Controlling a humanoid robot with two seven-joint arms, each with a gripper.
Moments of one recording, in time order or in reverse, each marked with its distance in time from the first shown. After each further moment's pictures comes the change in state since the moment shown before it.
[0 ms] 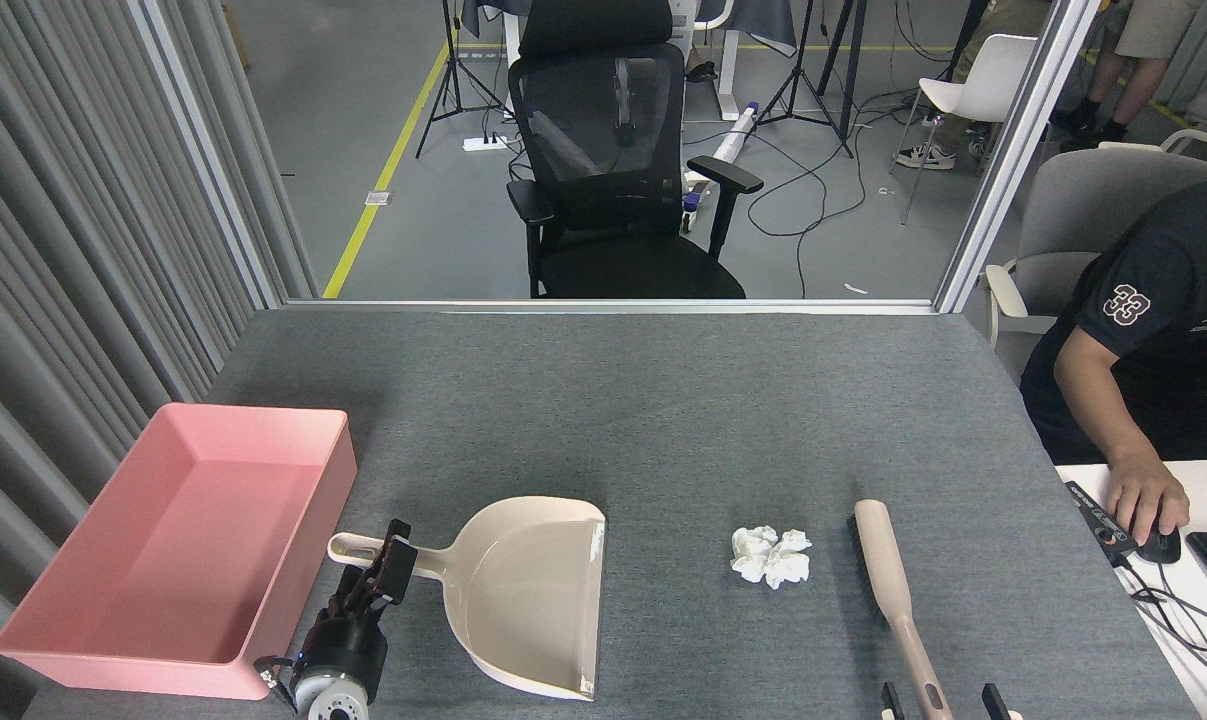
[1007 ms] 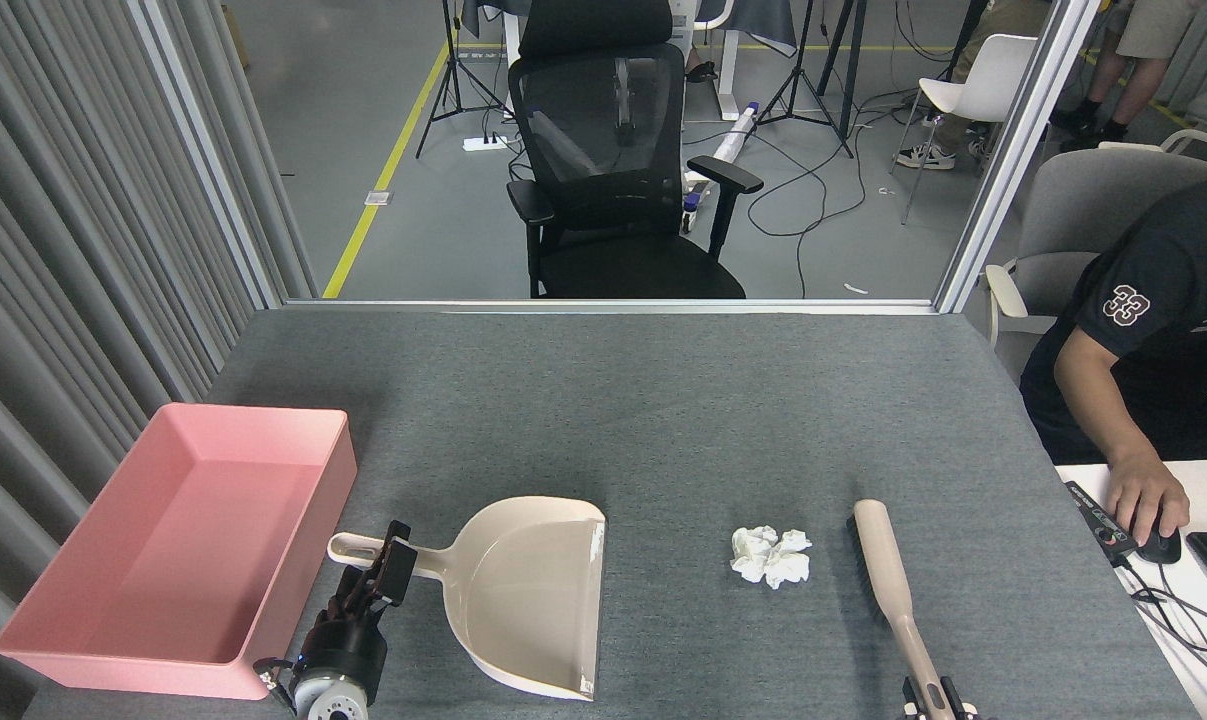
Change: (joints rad) left arm 0.004 0.000 0.000 -0.003 0.000 -0.001 0.001; right arm 0.014 0.001 0.010 -0.001 0.000 -0.009 -0.007
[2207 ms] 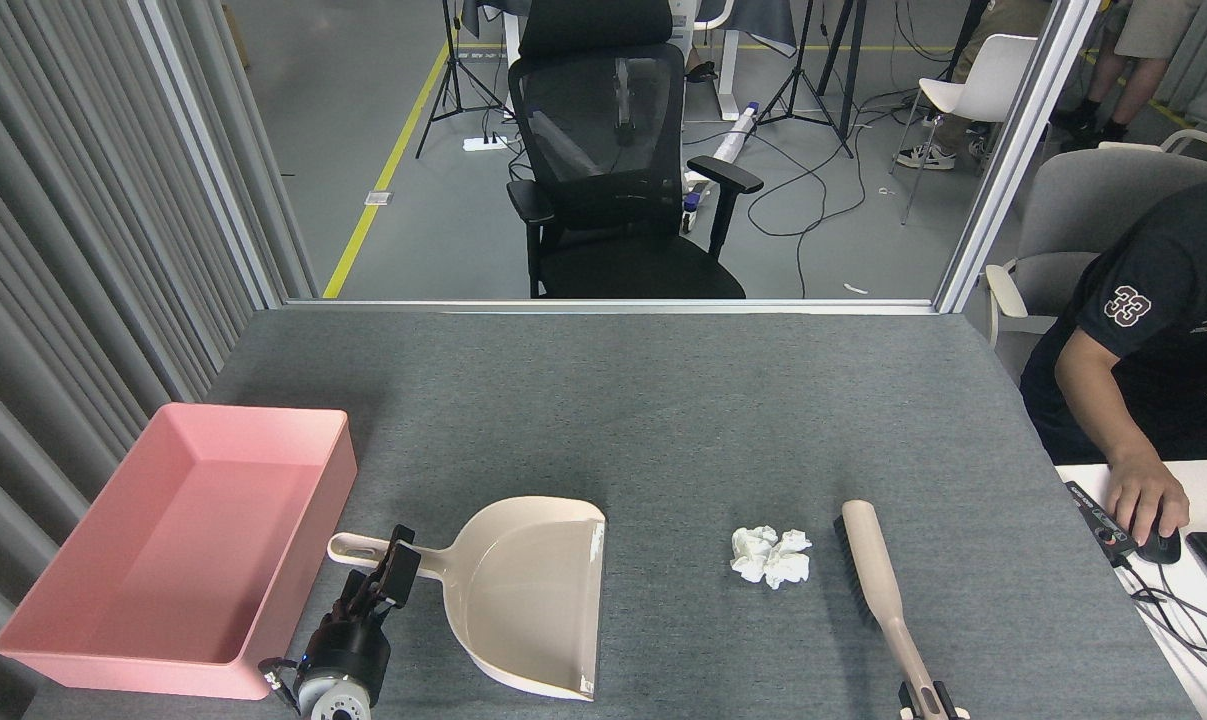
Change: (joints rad) left arm -0.020 0.001 0.003 0.049 -0.002 -0.009 -0.007; right arm 0.017 0.007 0.000 -0.013 -0.024 -0.029 -0.004
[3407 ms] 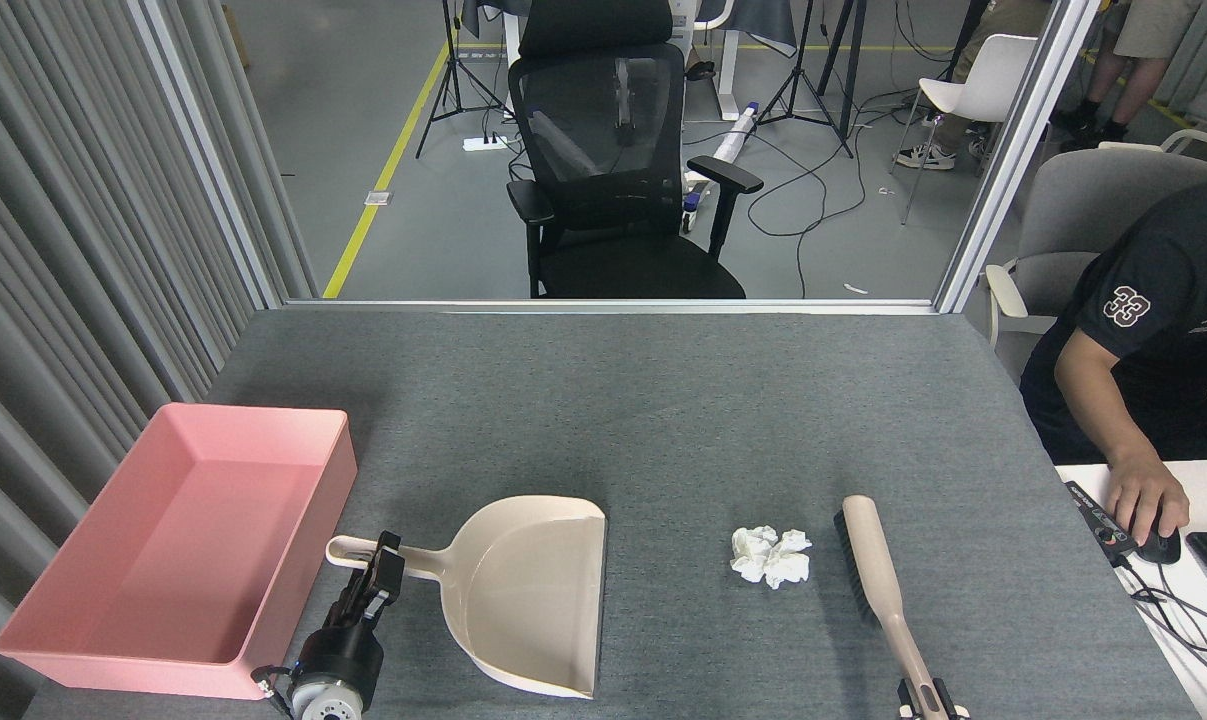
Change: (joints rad) left arm -0.024 -0.015 0.081 0.075 0.002 -0.092 -0.012; right arm 0.001 0.010 -0.001 -0.007 -0.001 0.002 -0.011
